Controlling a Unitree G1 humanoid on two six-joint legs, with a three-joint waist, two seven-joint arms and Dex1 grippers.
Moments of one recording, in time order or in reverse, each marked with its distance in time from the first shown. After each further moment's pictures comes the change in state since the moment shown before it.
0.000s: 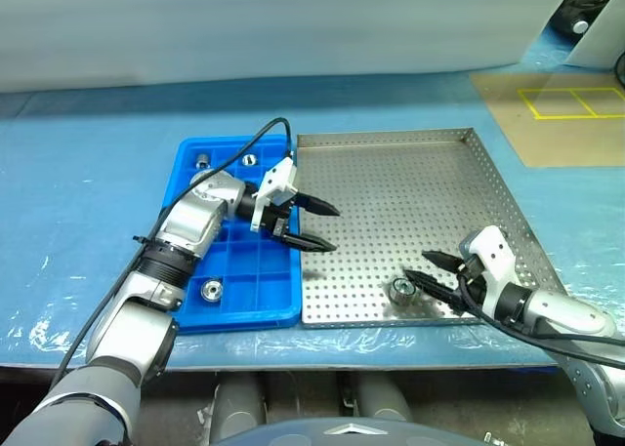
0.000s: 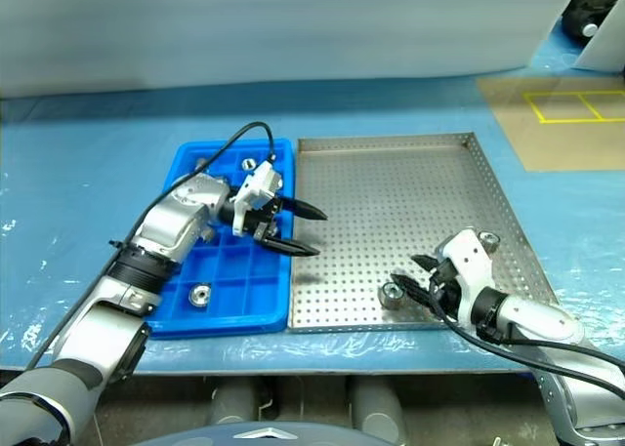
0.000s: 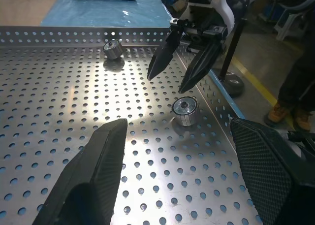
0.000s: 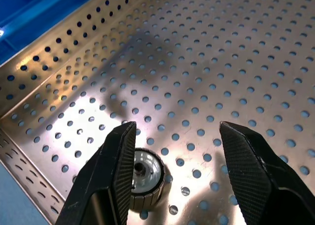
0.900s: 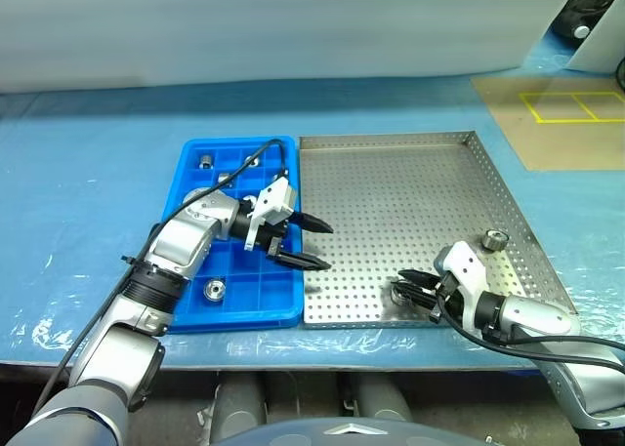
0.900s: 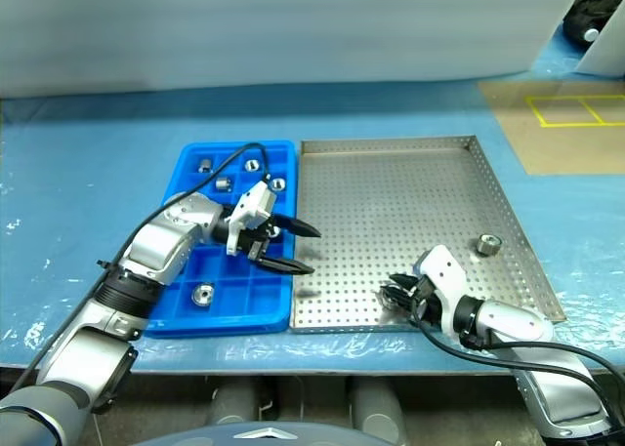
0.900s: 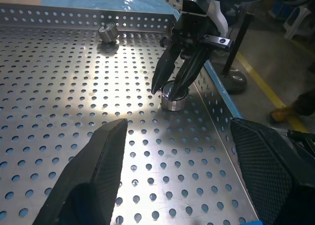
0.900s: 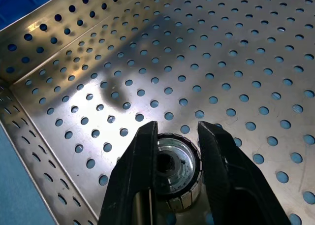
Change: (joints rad) left arm 0.116 0.052 -0.005 -0.143 -0.001 0.065 0.059; right arm -0.025 -0.043 0.158 0.135 -0.074 -0.179 0.055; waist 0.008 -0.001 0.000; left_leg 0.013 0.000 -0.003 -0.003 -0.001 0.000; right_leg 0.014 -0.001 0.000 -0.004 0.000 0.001
